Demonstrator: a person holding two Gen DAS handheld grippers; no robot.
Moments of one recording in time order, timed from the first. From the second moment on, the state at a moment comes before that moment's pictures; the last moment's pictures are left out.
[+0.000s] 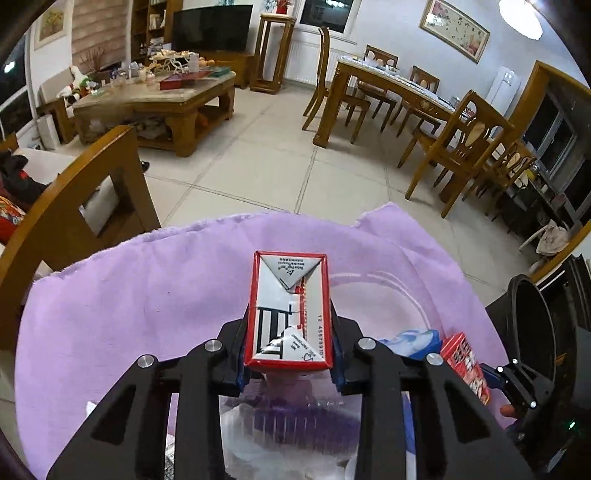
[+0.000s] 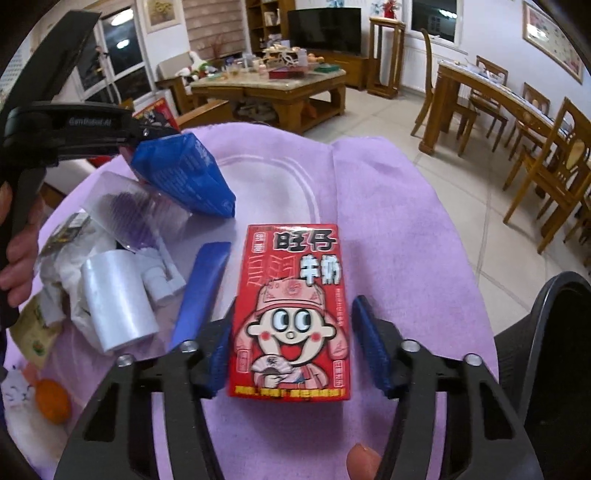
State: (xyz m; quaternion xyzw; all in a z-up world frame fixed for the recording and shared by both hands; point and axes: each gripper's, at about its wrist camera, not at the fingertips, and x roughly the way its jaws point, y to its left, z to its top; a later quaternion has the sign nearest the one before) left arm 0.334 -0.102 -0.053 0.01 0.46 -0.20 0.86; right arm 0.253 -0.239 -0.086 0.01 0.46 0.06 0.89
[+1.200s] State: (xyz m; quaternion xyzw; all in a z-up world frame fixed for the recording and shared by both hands) left arm 0.172 -0.322 -0.007 0.00 0.39 -0.44 0.81; right arm 0.063 -0.507 -0.030 0.19 0.32 -0.07 0.93
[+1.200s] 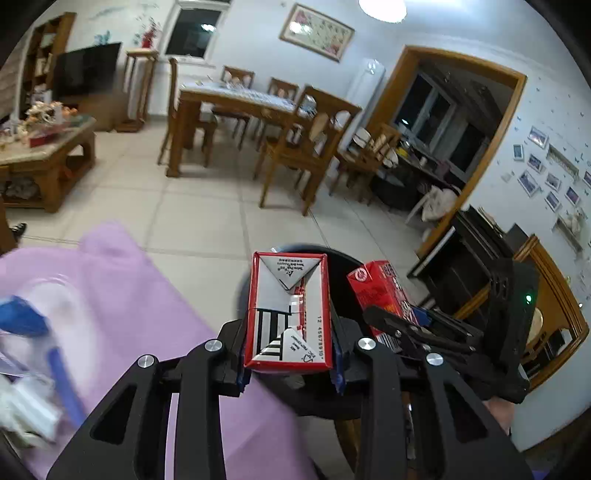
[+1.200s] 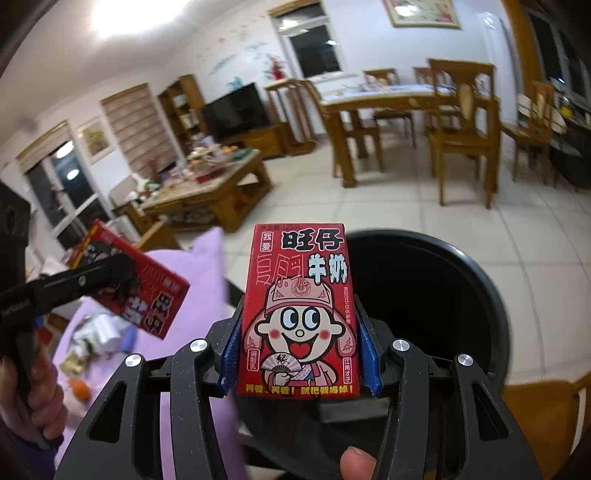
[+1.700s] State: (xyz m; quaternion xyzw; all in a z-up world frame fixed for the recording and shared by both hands) left arm 0.172 -0.388 -0.078 0.06 0.44 -0.43 0.78; right arm 0.075 -0.547 -0.098 0.21 0.38 -0.09 0.90
